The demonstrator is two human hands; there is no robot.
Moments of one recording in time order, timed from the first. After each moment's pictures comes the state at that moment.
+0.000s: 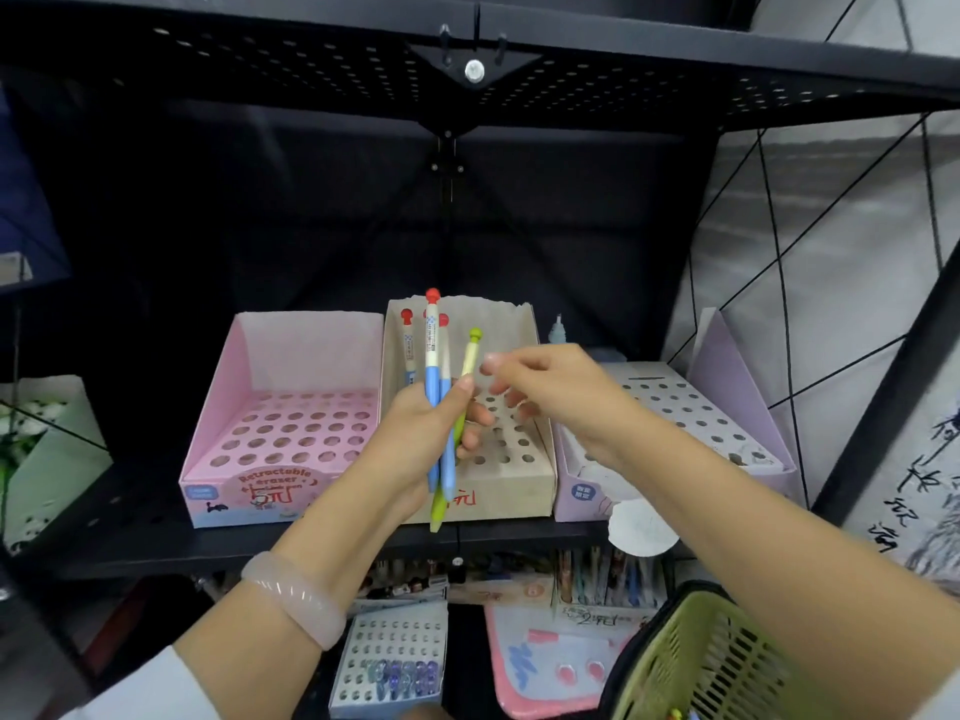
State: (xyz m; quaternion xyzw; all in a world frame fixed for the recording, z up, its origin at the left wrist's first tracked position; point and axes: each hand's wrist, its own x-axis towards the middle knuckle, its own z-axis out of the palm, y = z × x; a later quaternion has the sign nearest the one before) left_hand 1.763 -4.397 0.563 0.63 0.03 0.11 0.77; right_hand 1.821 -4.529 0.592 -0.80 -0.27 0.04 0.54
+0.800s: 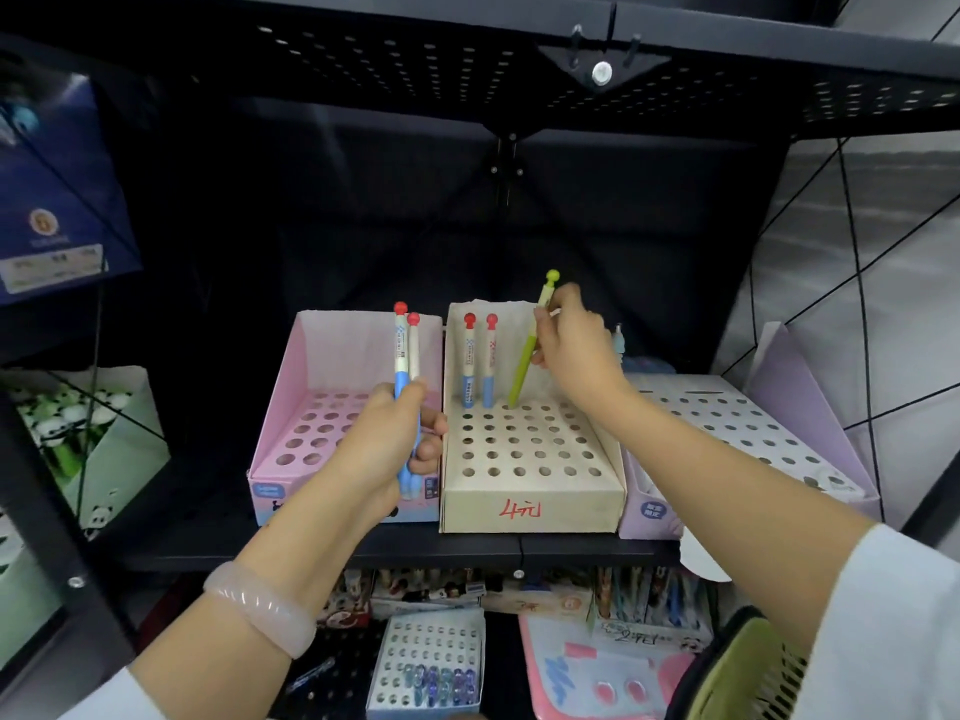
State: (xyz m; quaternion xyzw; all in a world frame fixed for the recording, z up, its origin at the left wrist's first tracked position) left_hand 1.752 -4.327 0.560 0.62 0.15 0.14 0.76; right_hand 1.879 -4.465 0.594 -0.88 -0.23 -0.23 0.35
